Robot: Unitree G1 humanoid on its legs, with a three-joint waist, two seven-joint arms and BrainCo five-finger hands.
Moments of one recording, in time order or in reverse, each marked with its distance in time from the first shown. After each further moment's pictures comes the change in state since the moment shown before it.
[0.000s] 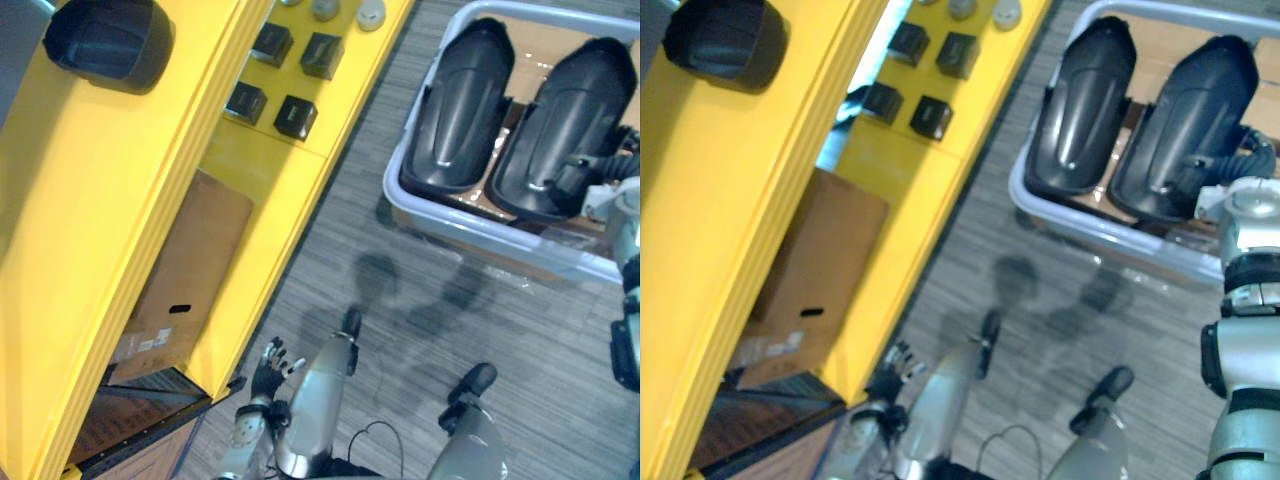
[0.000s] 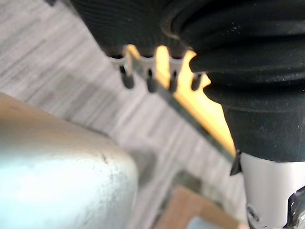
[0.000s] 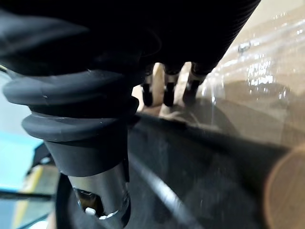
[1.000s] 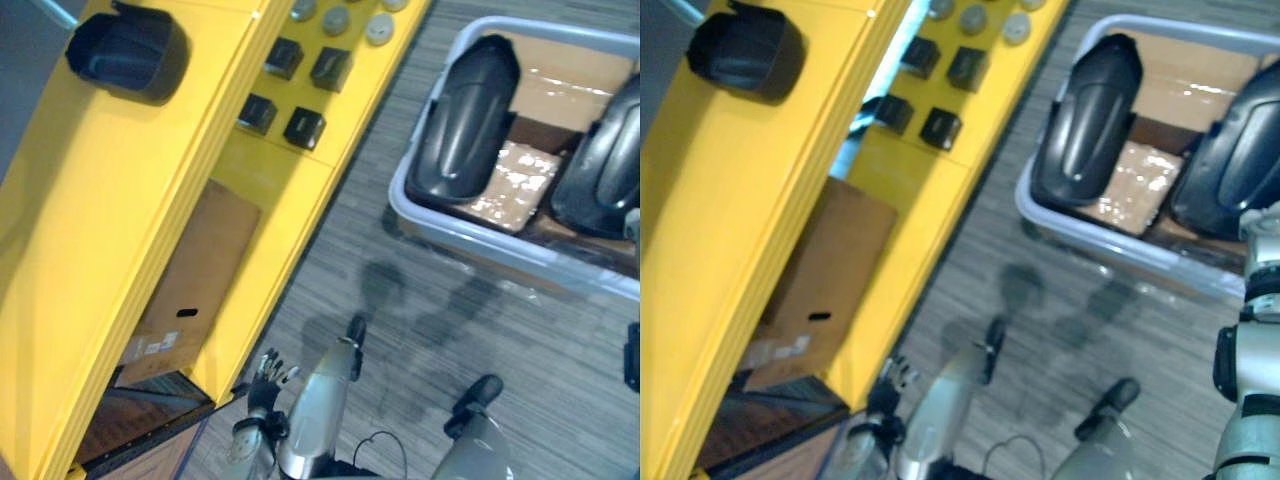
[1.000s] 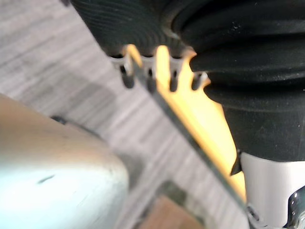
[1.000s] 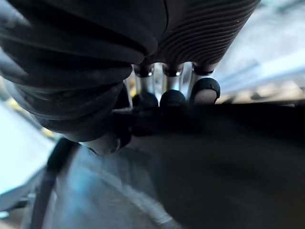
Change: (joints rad) left arm 0.125 0.007 0.118 -0.133 -0.098 -0.036 0.022; right arm 0.148 0.045 -0.115 -0.114 -0.342 -0.079 -0.270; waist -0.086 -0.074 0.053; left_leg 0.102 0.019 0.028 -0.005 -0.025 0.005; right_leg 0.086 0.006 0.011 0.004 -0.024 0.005
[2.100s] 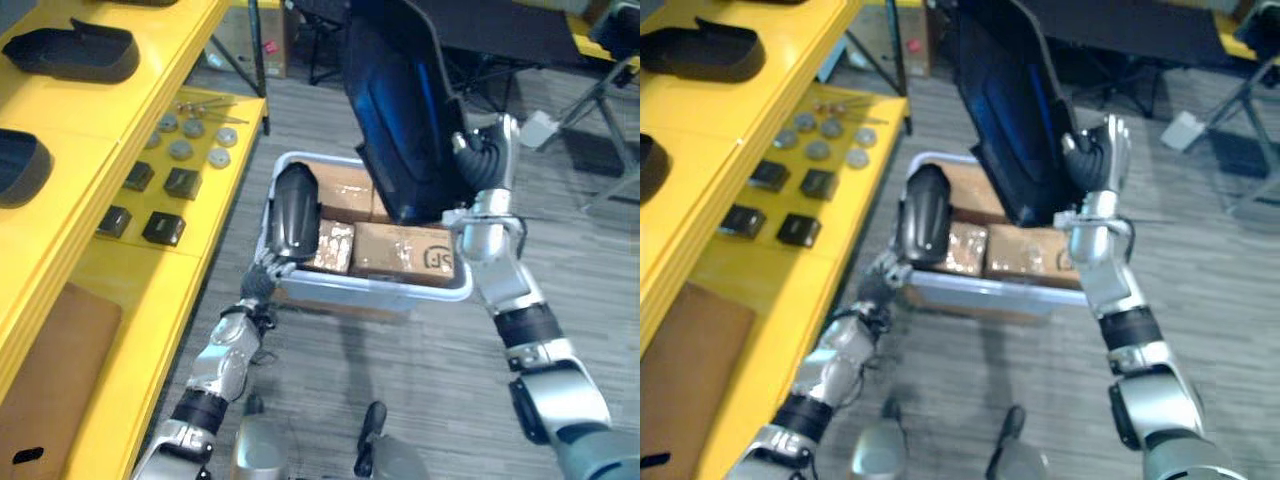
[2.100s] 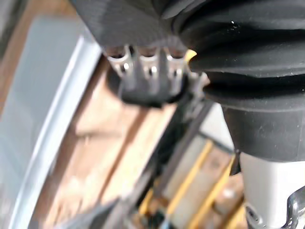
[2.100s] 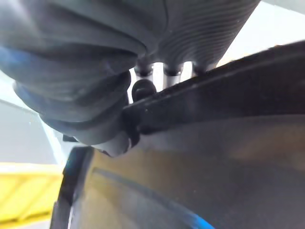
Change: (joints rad) left arm -0.478 0.132 0.023 -0.283 -0.140 0.451 -0.083; right arm 0.210 0.437 0.105 -0.640 -0.415 -0.354 -0.097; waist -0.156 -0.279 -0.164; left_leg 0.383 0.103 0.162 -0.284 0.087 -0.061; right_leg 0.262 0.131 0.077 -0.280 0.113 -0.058
